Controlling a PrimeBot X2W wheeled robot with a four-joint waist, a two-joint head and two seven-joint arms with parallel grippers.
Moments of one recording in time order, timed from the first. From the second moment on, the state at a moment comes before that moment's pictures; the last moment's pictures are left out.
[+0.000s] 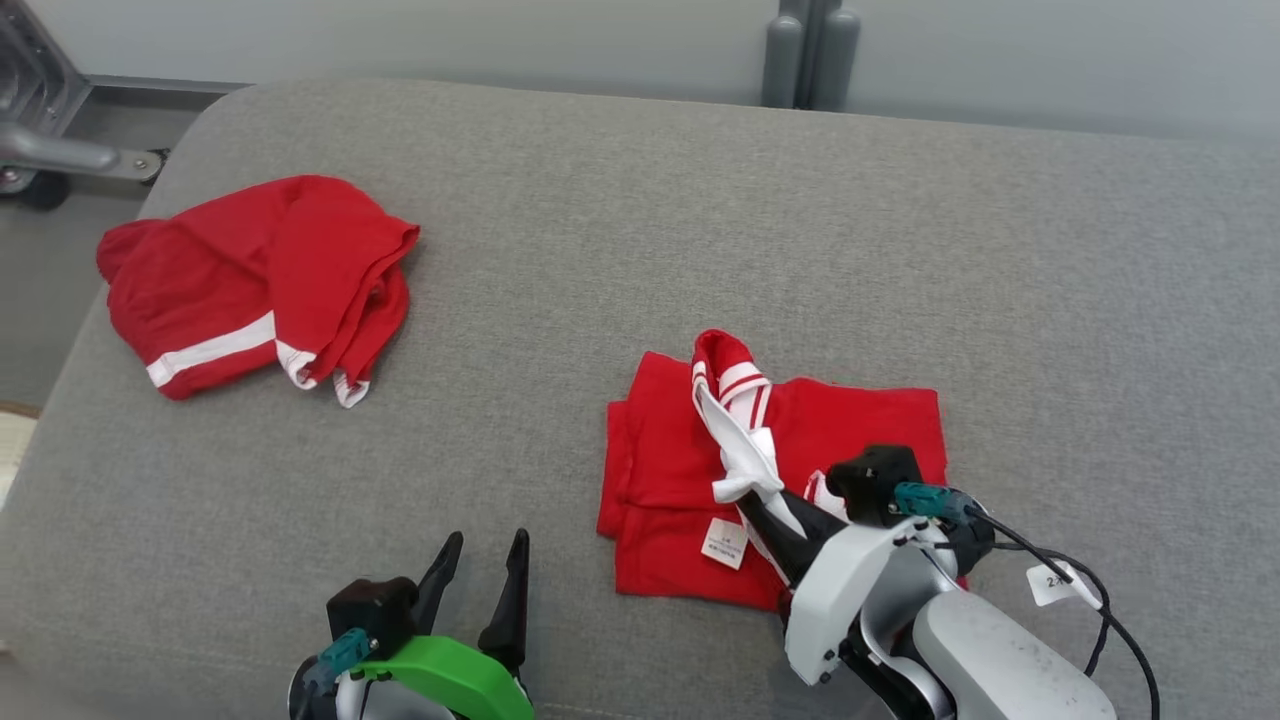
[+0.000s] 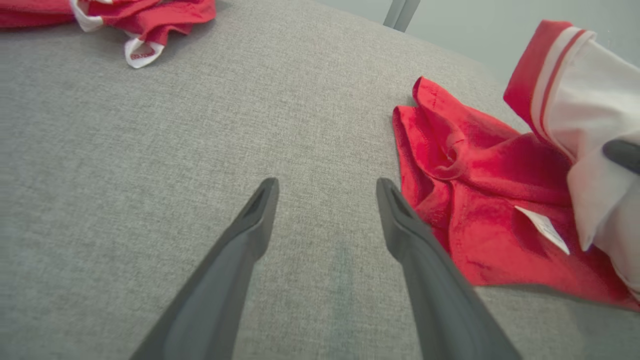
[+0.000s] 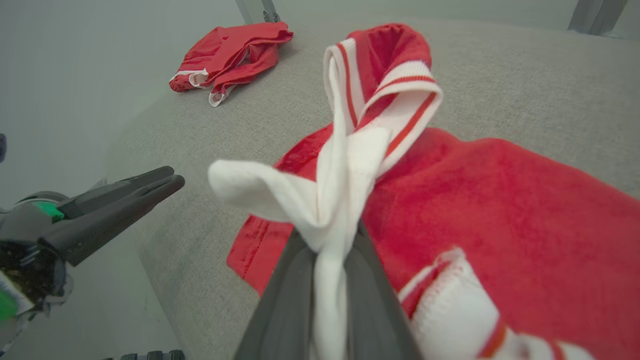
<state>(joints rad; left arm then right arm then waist) -0.15 0.05 -0.32 0.55 -0.46 -0.10 -0.26 -0.33 -0.19 0.62 0.33 0.48 0.13 0.01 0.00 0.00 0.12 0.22</state>
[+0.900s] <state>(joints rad) -0.12 0.05 -0.31 0.53 -0.47 -0.09 -0.26 -0.32 -0.24 0.37 0.41 0.58 0.13 -0.25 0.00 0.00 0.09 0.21</state>
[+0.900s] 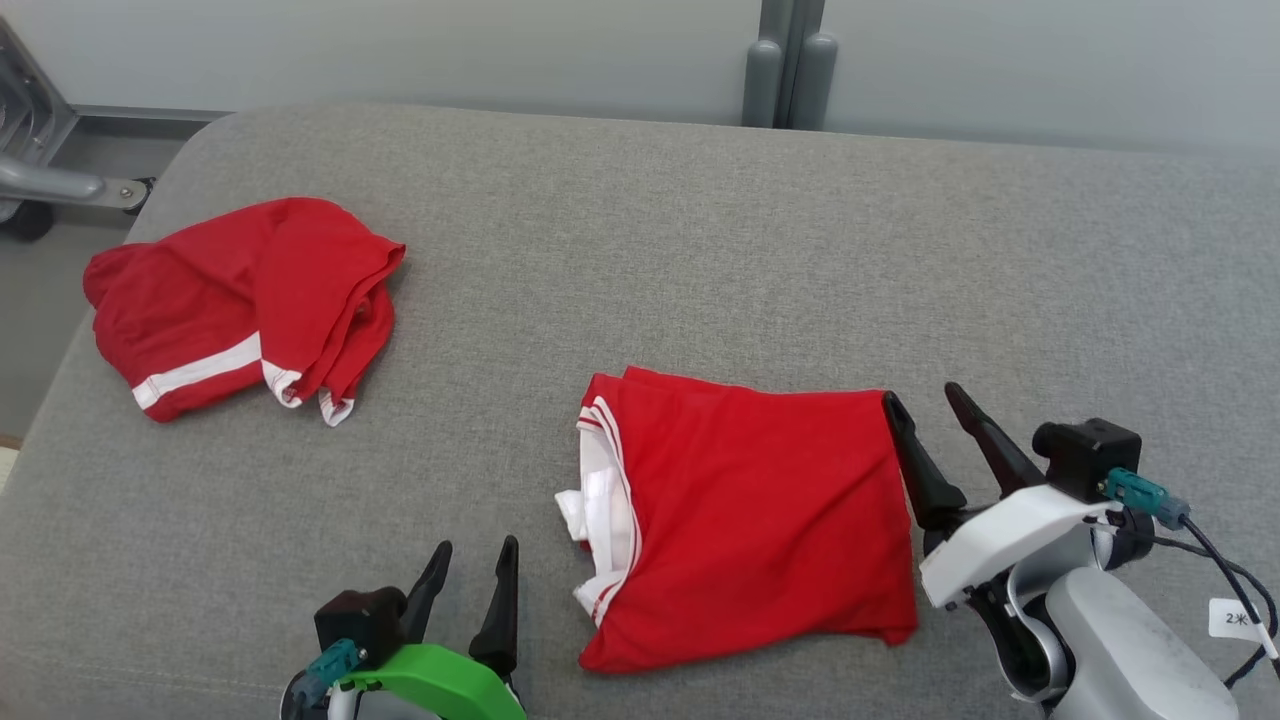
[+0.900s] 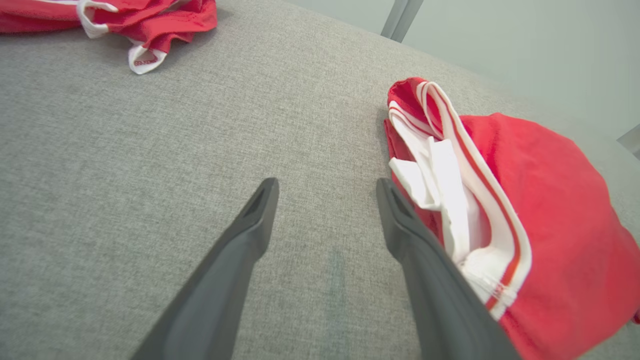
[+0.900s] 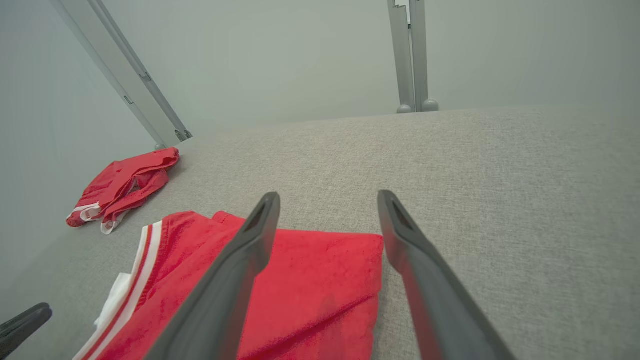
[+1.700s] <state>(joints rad) -0.04 0.05 -0.15 0.44 -0.32 -0.06 -0.26 -0.08 -0.11 0.04 0.33 0.29 0.13 -0.26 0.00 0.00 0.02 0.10</state>
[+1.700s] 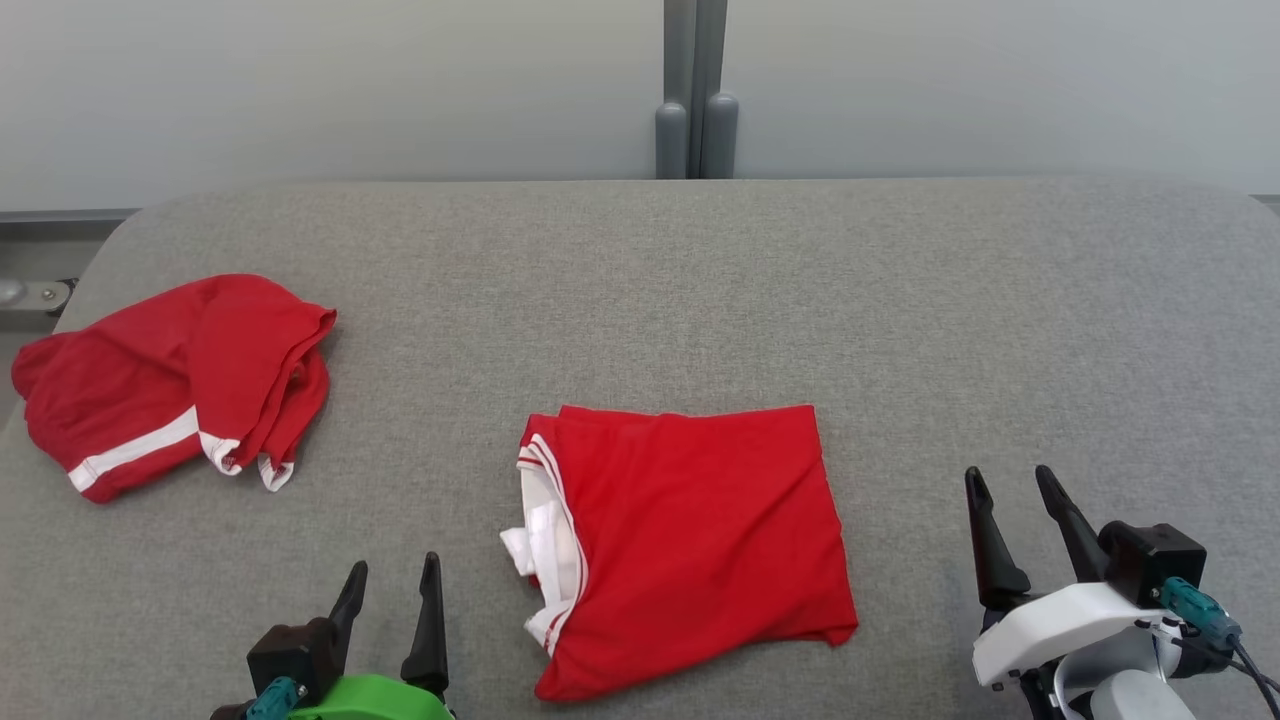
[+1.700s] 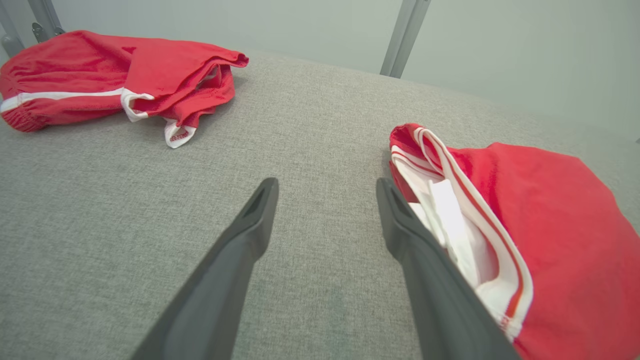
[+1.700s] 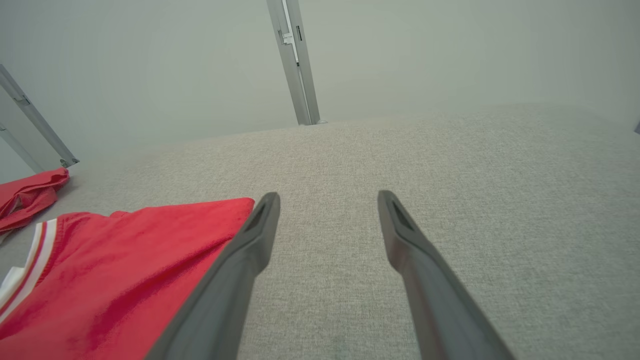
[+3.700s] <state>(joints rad) -0.08 0.05 -0.19 0.31 -0.31 -0.04 -0.26 -0.33 -0.07 0.24 0.66 0.39 0.13 -0.27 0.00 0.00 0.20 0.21</state>
